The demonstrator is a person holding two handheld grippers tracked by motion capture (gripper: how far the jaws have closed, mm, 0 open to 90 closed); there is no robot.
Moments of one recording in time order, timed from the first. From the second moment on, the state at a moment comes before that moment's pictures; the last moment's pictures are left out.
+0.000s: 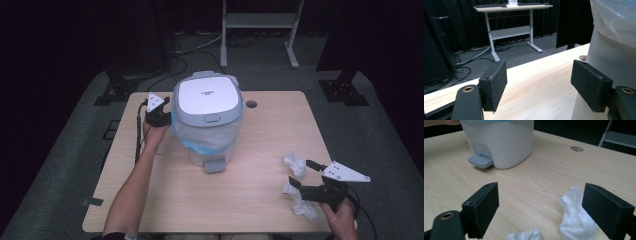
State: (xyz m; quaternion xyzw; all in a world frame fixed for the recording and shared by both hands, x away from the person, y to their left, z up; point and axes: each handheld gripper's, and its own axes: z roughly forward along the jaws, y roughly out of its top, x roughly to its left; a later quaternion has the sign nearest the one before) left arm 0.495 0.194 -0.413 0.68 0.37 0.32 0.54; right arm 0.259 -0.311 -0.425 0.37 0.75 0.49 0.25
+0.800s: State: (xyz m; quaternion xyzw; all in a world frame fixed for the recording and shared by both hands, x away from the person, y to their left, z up) left arm 0.432 0.200 -0.410 0.73 0.33 0.30 0.52; right arm 0.268 -0.317 -0.428 0.39 0.74 0.49 0.24
